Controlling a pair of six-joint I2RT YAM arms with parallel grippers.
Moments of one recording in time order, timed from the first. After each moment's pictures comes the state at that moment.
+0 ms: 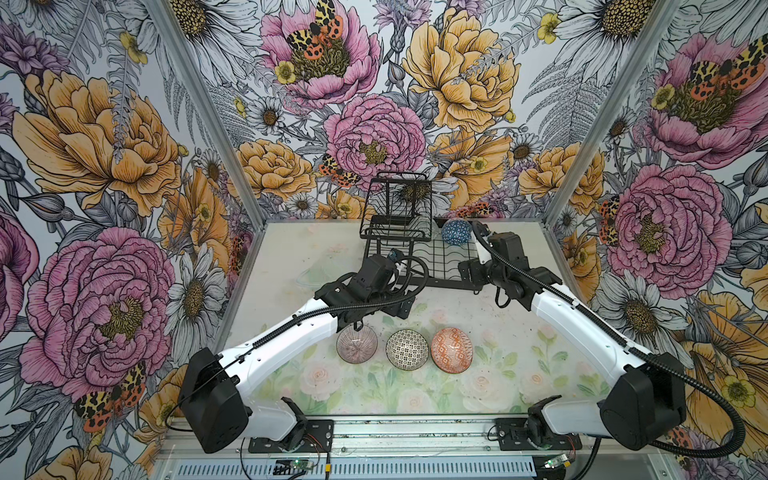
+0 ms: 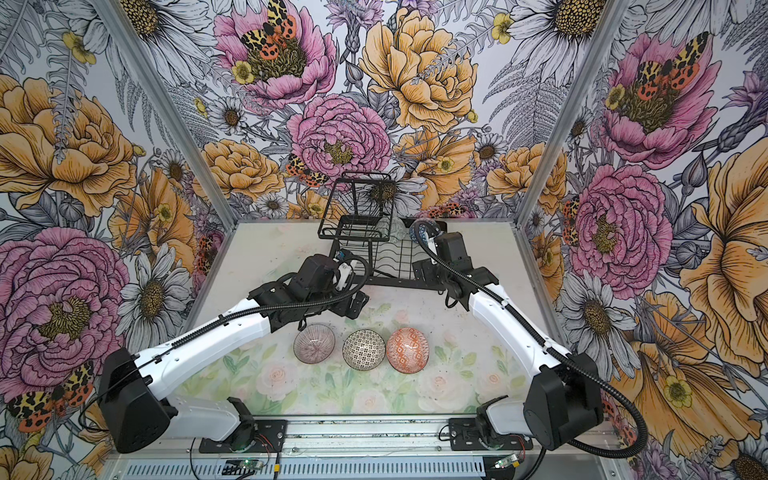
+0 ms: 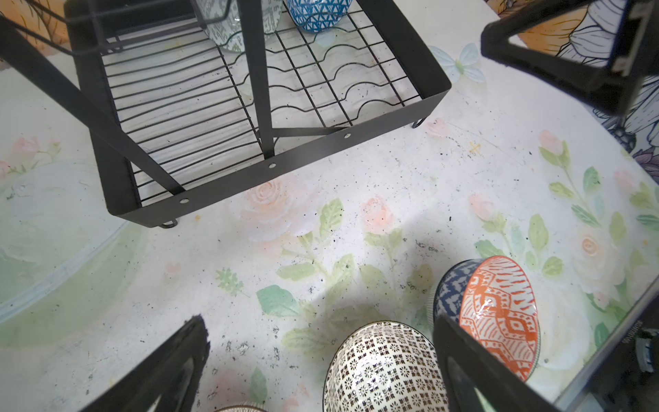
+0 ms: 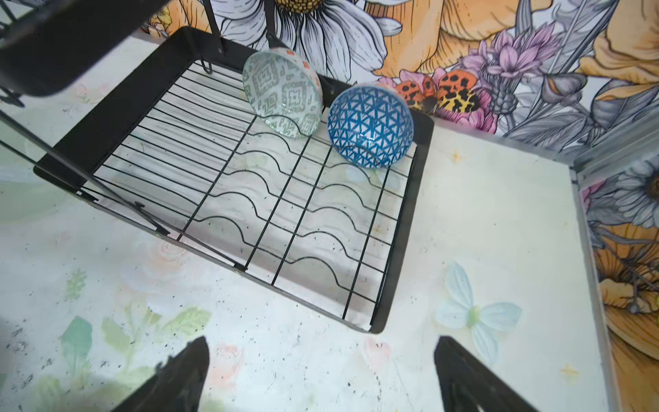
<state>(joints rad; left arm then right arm) -0.78 1.36 1.15 -0.55 -0.08 -0.24 0.36 1.35 1.12 -0.51 0.10 0.02</state>
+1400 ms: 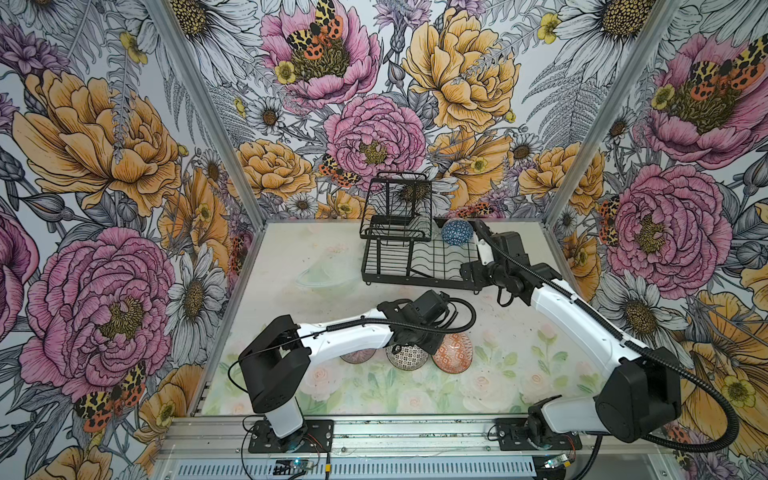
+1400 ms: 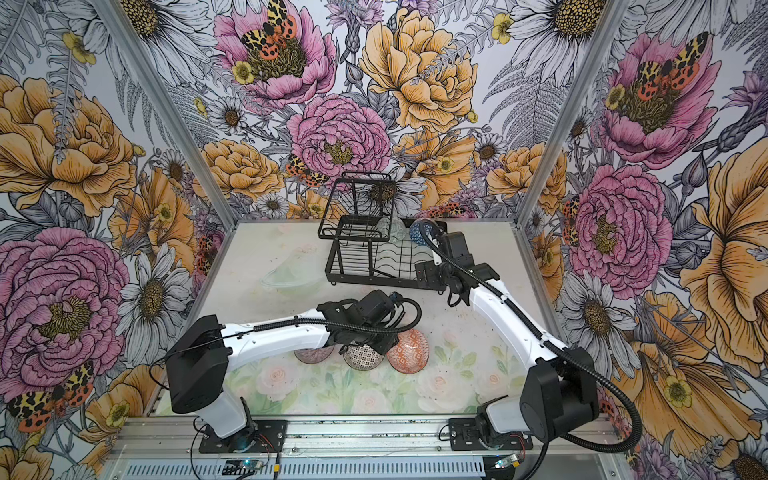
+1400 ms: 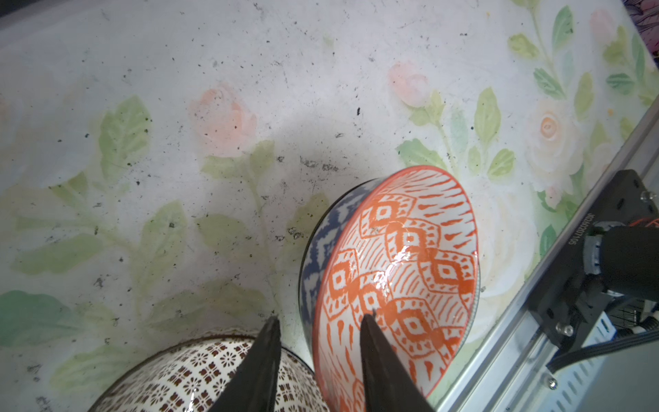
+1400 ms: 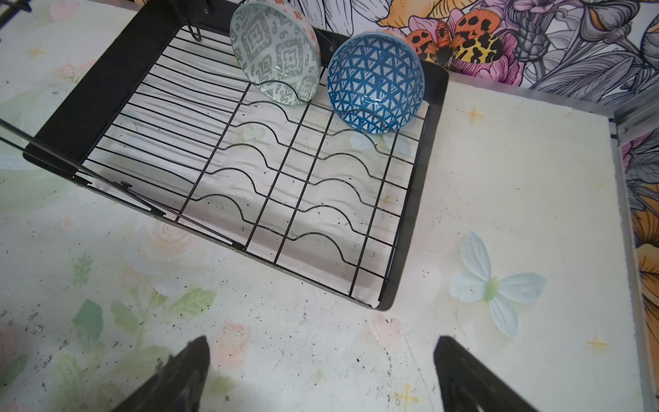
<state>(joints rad) -1.03 1.69 1.18 -0.49 0.04 -0.38 0.32 1.39 1.15 -0.57 0.05 0.04</state>
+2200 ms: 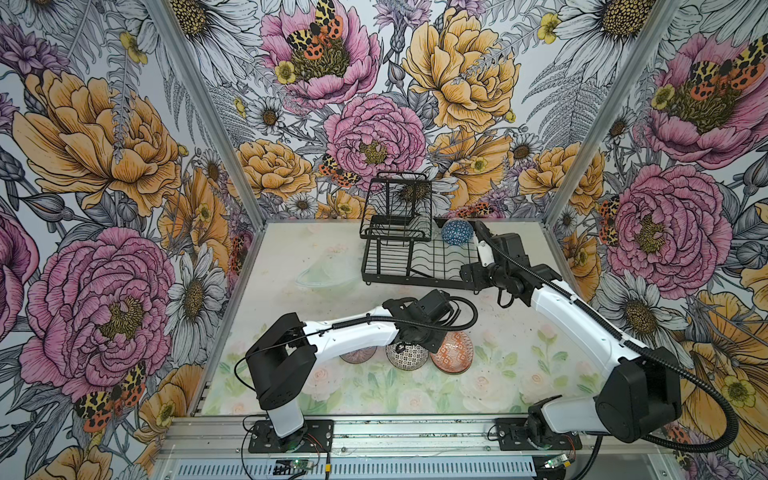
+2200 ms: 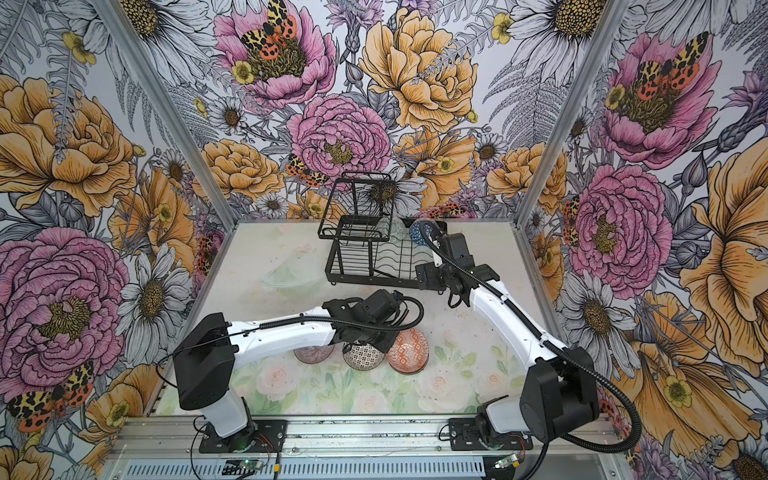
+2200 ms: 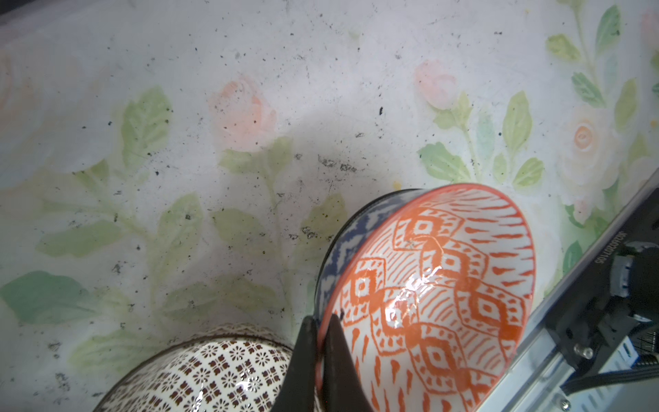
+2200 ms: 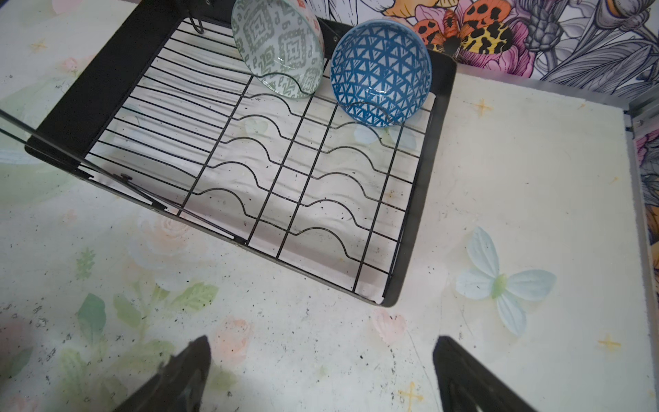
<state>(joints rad) -1.05 1.72 1.25 -0.57 -0.03 -0.42 0.31 1.39 1.13 -0.56 0.02 0.04</state>
